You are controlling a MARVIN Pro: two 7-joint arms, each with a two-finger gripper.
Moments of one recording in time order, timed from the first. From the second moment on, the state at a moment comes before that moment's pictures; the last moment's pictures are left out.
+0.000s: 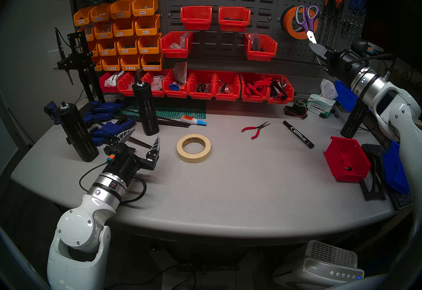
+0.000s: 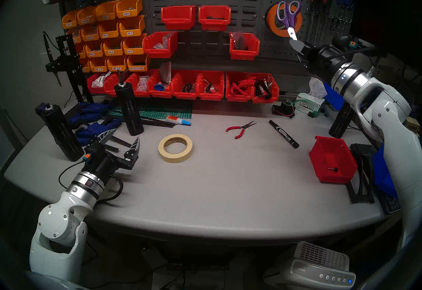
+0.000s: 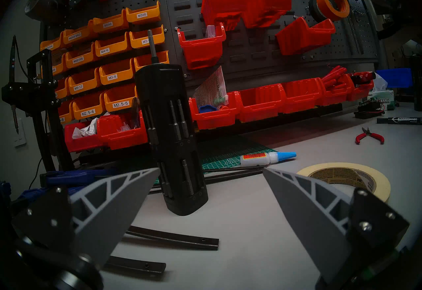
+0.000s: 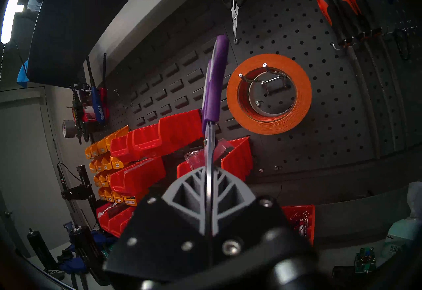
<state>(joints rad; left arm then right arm) 2.19 -1.40 -1.78 -2.25 -0.09 -0.04 -0.25 -1.62 -0.51 1.86 -2.02 1.52 0.24 0.10</state>
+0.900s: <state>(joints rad) 2.19 -1.40 -1.78 -2.25 -0.09 -0.04 -0.25 -1.50 -0.49 1.75 -1.97 1.53 0.23 0.06</state>
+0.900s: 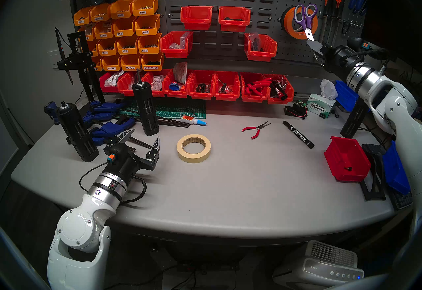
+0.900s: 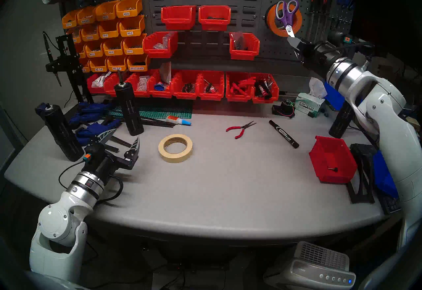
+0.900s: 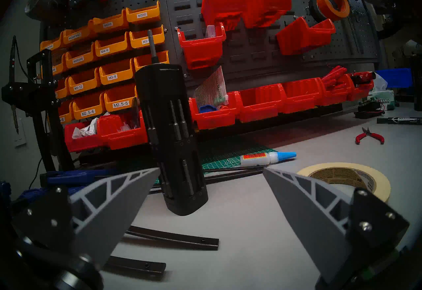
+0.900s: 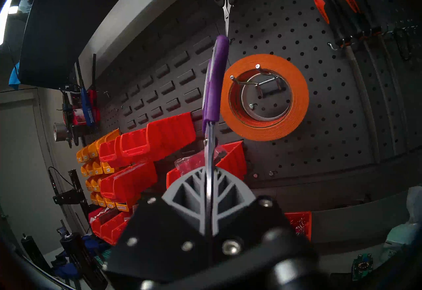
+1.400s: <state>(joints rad) 2.19 -1.40 -1.78 -2.25 -0.09 -0.04 -0.25 -1.49 -0.49 1.75 -1.96 1.51 0.22 0.05</state>
